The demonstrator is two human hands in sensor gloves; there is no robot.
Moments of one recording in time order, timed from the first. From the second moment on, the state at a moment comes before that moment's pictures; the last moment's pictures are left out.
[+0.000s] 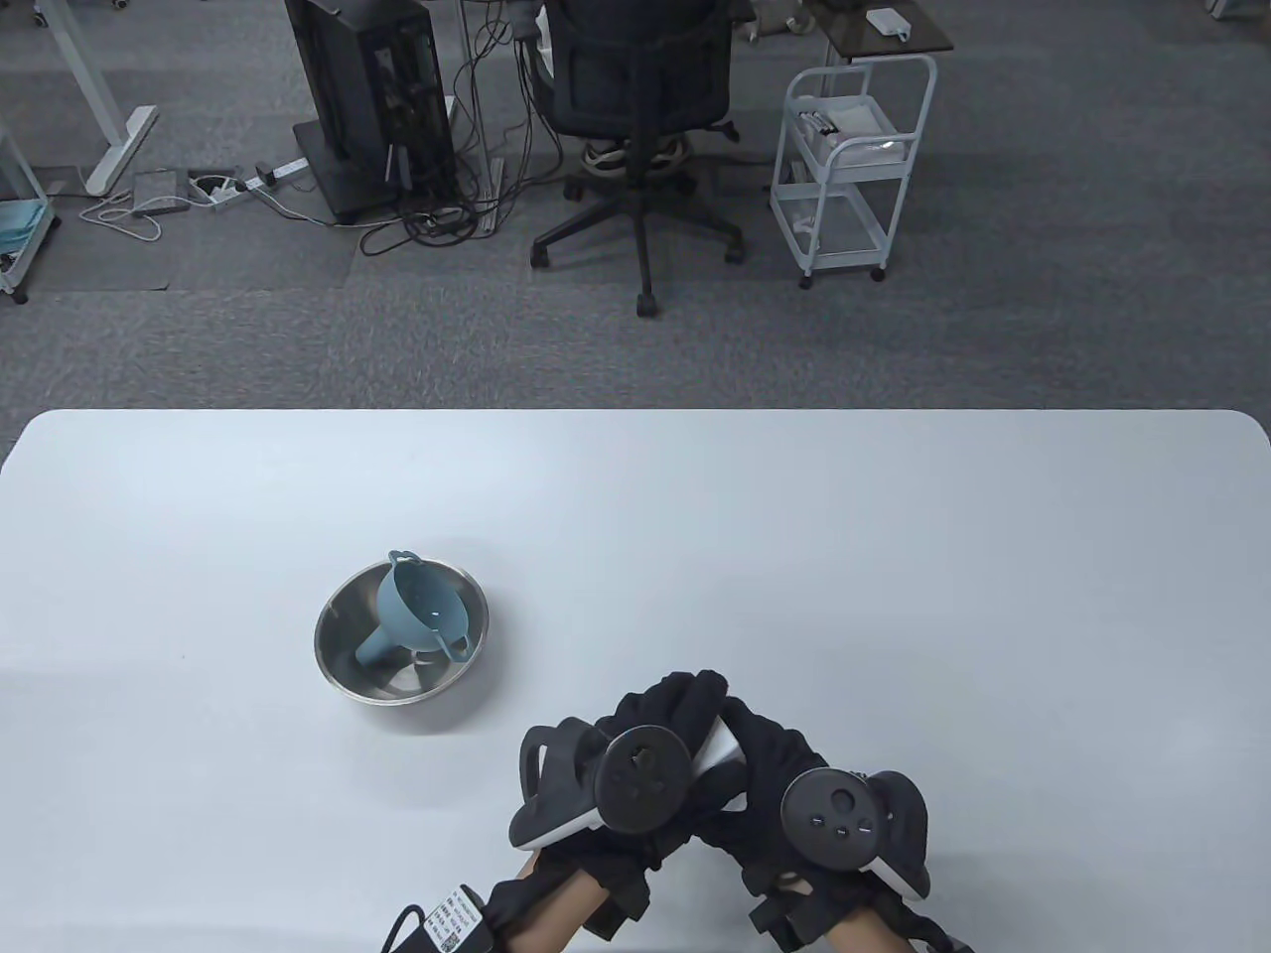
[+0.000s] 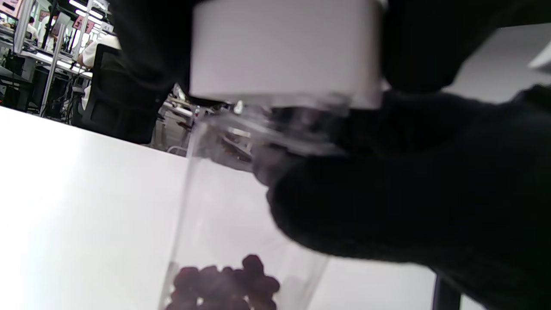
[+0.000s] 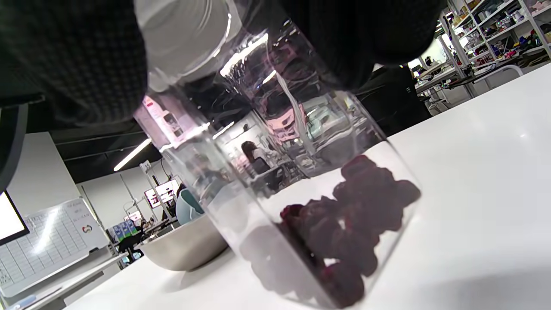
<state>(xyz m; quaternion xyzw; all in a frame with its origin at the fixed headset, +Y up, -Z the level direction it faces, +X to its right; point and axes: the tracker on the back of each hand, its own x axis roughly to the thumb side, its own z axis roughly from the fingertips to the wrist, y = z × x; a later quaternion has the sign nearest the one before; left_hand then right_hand) -0.049 -0.637 -0.261 0.00 -0.27 0.17 0.95 0.122 -0.690 -0.251 0.18 -0.10 0.93 0.30</state>
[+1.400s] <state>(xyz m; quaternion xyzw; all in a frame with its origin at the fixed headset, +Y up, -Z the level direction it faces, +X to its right) -0.040 -0.644 -0.251 0.01 -0.19 0.13 0.97 0.136 -0.703 -0.261 0.17 -0.08 0.92 0.35</state>
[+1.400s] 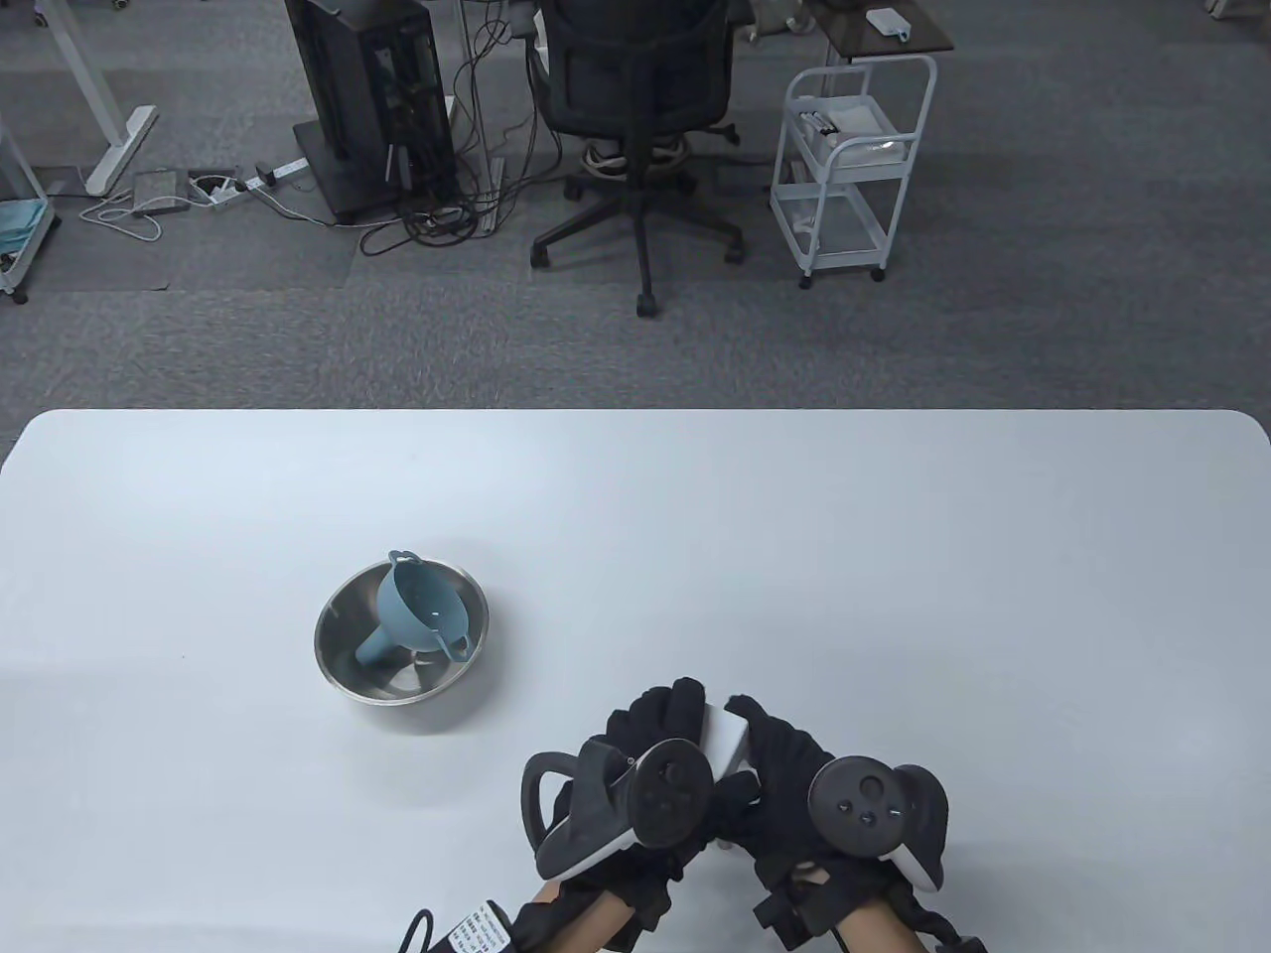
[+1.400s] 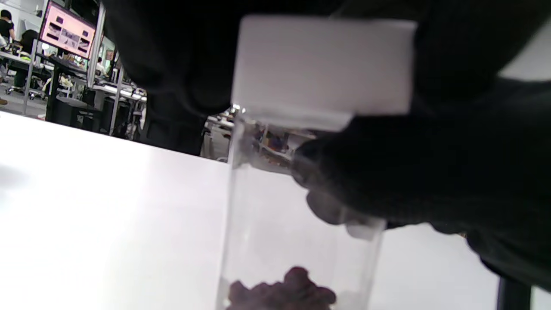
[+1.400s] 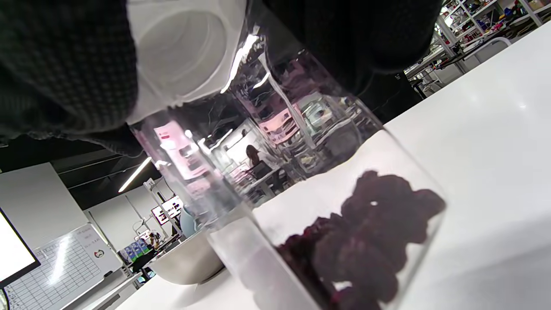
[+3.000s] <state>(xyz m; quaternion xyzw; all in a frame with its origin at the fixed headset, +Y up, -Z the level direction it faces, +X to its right) -0.033 -0.641 -0.251 -0.04 -0.16 0.11 0.98 0.132 -0.700 -0.255 0.20 -0.14 0.92 0.31</state>
